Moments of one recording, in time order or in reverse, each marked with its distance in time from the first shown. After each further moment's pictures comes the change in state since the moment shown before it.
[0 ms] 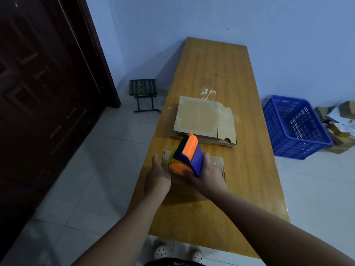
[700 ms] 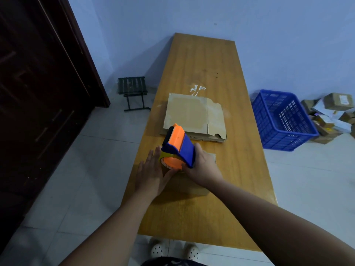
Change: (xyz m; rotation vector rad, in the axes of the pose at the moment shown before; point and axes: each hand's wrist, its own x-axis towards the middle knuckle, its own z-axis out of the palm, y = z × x) left_hand 0.020 -0.018 0.015 0.438 -0.069 0.440; right_hand 0.016 0.004 -0.018 0.008 0.002 -0.067
